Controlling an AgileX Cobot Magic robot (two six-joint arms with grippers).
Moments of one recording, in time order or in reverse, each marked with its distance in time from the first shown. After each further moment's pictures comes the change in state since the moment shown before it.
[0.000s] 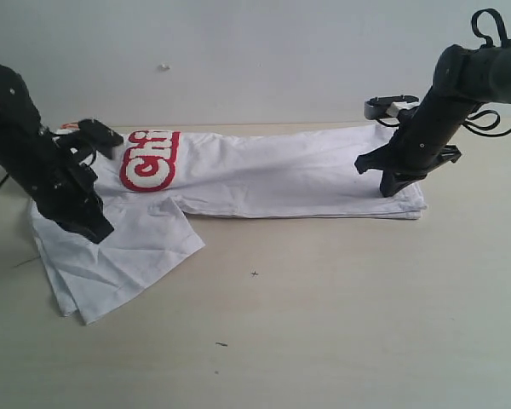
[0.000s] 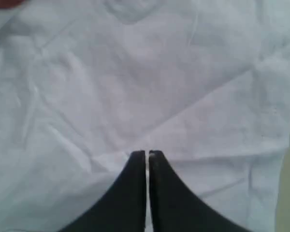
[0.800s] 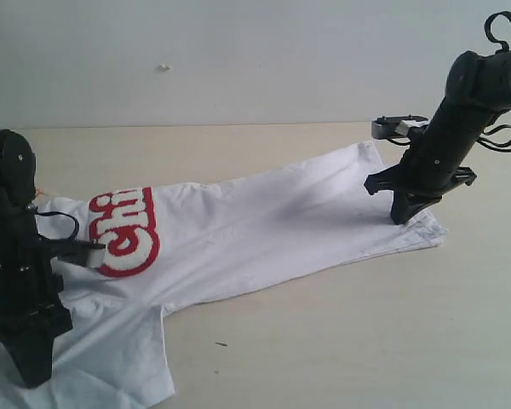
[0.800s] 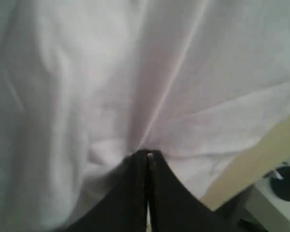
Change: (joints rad) left arm -0.007 0.051 0.201 0.038 0.454 -0.161; right arm -0.002 -0.112 0.232 0.017 0.039 -0.017
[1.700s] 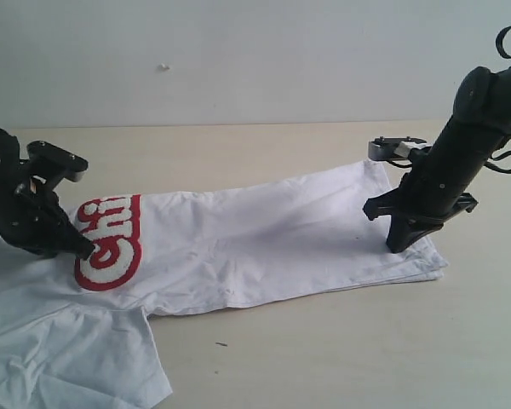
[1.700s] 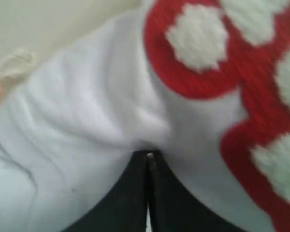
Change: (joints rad) left arm 0.002 -0.098 0.030 0.491 -0.763 -0.573; right arm 0.030 -0.116 0.222 0.101 -0.044 -0.097
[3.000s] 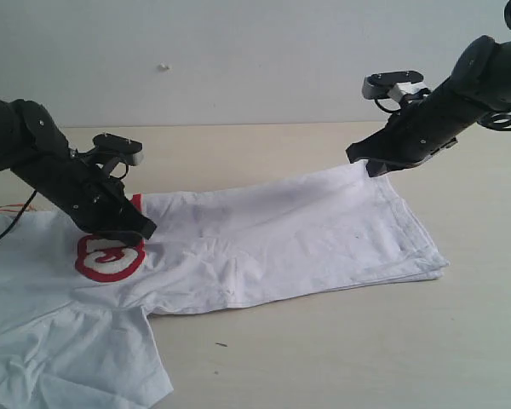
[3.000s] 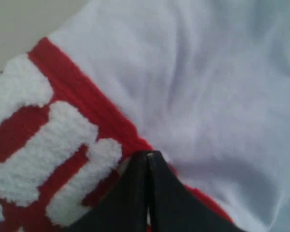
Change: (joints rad) left arm -0.043 0.123 -0.180 -0.744 0.077 0.666; right arm 0.011 -0.034 -0.093 0.155 -0.355 -0.156
